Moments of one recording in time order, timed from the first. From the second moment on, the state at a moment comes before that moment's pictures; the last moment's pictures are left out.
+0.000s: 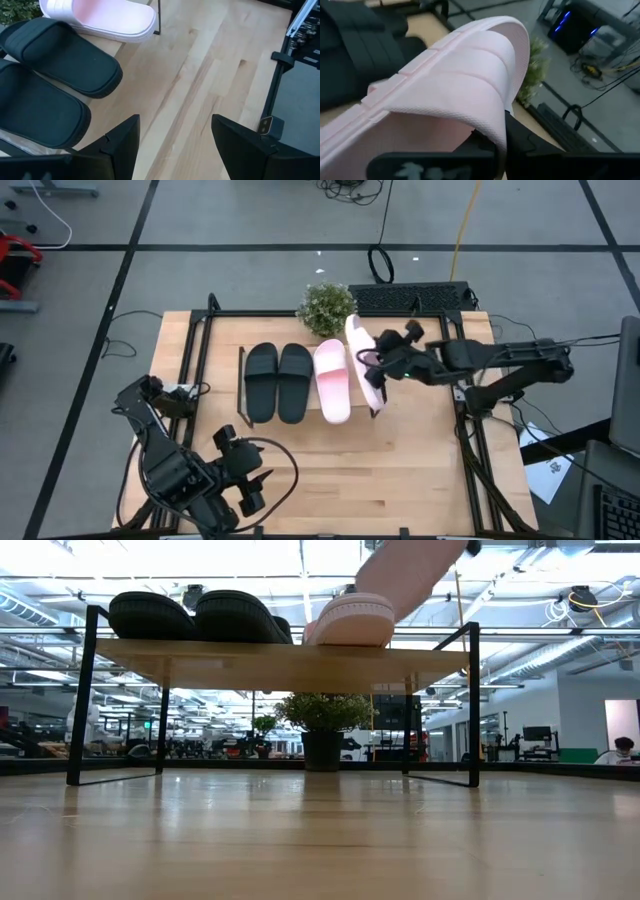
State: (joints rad) left arm -0.83 1.84 2.08 -1.57 -0.68 -1.25; right arm 0.09 1.32 1.35 -0.87 0.74 0.39
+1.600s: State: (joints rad) left arm -0.76 1.84 2.08 -1.57 -0.67 -1.26; right arm -0.01 1.76 2.01 -1.59 0.78 0.22
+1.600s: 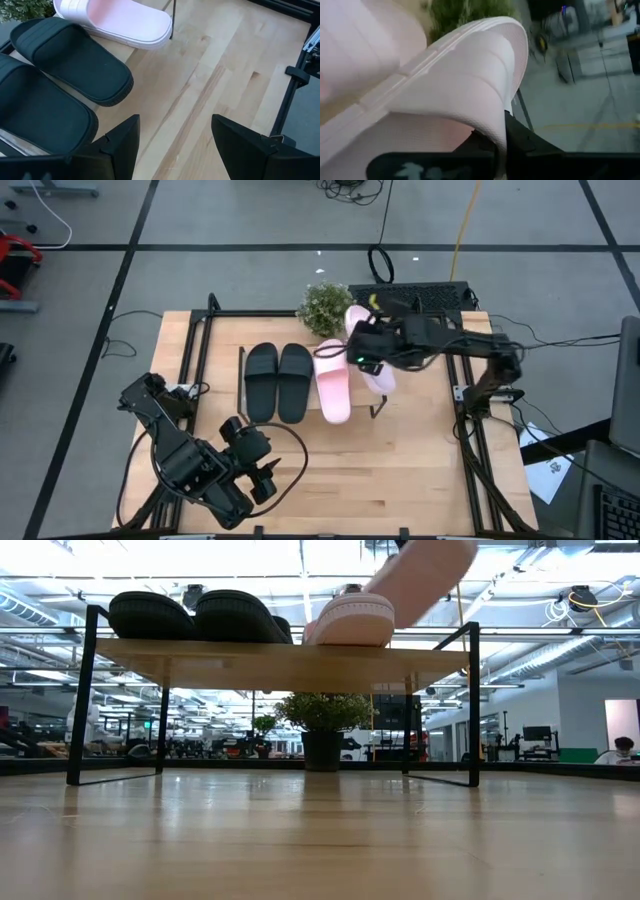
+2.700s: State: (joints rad) left arm -0.78 1.84 2.08 -1.57 -0.66 -1.19; right arm -0.04 1.91 2.07 -1.59 0.71 0.14
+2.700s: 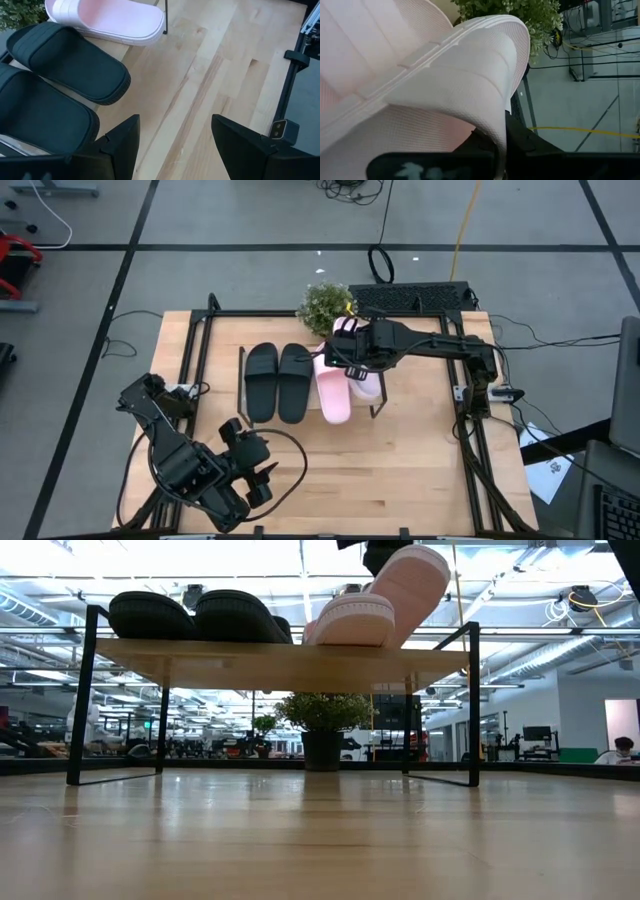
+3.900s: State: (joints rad) left arm -0.76 1.84 2.08 -1.57 -0.68 -1.11; right arm 0.00 1.91 1.90 -1.59 0.68 0.16
